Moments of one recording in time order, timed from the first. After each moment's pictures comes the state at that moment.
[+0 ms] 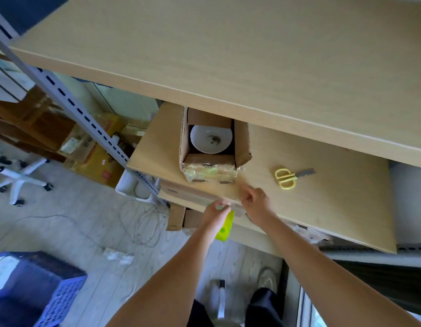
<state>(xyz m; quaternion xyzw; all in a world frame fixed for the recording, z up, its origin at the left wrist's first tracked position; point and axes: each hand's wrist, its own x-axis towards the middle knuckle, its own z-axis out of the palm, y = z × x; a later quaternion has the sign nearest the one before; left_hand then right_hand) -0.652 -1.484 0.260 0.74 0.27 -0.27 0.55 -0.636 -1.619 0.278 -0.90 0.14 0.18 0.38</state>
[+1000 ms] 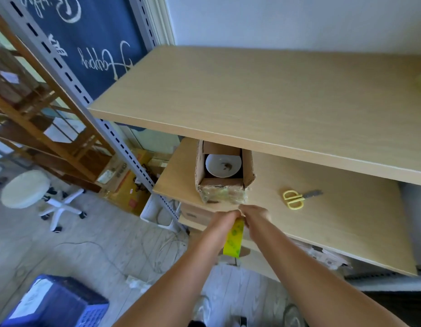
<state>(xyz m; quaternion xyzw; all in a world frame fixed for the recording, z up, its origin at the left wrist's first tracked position) -0.649 -1.481 0.361 0.68 0.34 -0.30 0.58 -0.628 -1.577 0.320 -0.59 0.41 0.21 0.66</state>
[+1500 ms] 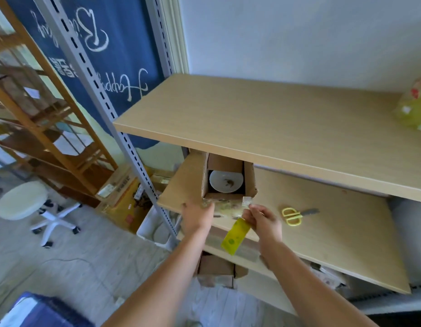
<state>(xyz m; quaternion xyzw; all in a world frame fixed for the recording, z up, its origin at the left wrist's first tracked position) -0.628 -1.418 0.391 0.85 0.30 -0.08 0.42 -0.658 -1.581 0.380 -0.53 0.30 0.03 0.80</state>
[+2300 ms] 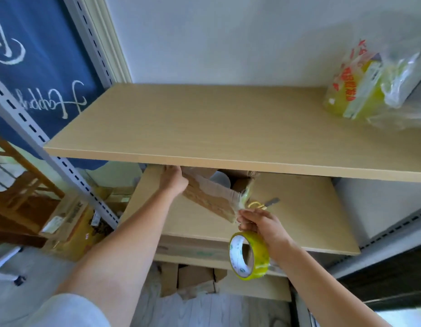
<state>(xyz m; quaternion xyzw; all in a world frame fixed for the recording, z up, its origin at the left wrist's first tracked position) -0.491 -1.431 0.415 0.97 0.00 -0.08 0.23 -0.685 -1.640 0.420 -0.49 0.24 0.07 0.83</state>
